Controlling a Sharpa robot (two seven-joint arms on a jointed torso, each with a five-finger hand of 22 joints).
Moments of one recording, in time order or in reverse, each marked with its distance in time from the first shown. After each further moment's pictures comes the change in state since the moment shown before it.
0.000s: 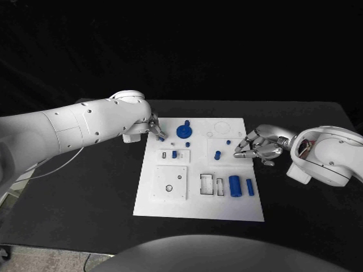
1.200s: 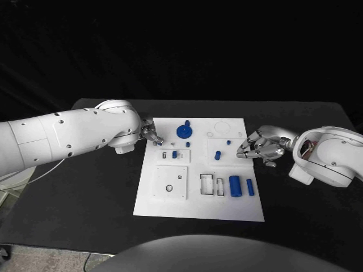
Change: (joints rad) left arm 0.000 -0.180 -0.002 0.272 0.011 -0.149 -0.003; left_hand 0.042 -0.051 0.145 -0.010 0.092 0.081 -0.023 -0.046 -0.027 0.004 -0.011 0.000 0.000 0.003 -0.011 0.000 0.000 0.000 0.010 -0.017 0.000 0.001; right arm -0.001 -0.010 0.000 -0.001 0.002 0.009 -0.003; right_hand 0.041 0.022 0.011 -0.017 0.110 0.006 0.001 0.000 -0.011 -0.004 0.004 -0.006 0.159 -0.004 -0.001 0.000 -0.006 0.000 0.000 0.000 -0.019 0.000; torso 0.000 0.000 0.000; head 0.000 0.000
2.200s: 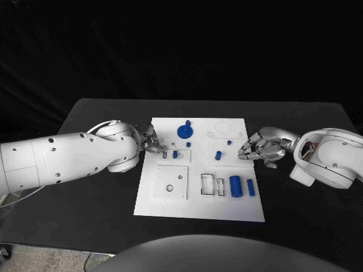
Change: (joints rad) left arm -0.081 -0.094 -0.006 0.187 -0.138 -0.246 -0.008; left_hand -0.005 -0.005 0.013 0.006 -0.008 0.012 -0.005 -0.002 0.002 0.000 0.000 0.000 0.000 -0.004 -0.004 0.000 0.000 0.000 0.005 -0.005 0.004 0.000; right arm -0.007 -0.003 0.000 -0.003 0.003 0.001 -0.002; right_hand 0.012 -0.004 0.005 -0.005 0.027 0.000 0.000 0.000 -0.003 -0.002 0.001 -0.001 0.000 0.000 0.000 0.000 -0.002 0.000 0.000 0.000 -0.008 0.000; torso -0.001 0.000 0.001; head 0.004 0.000
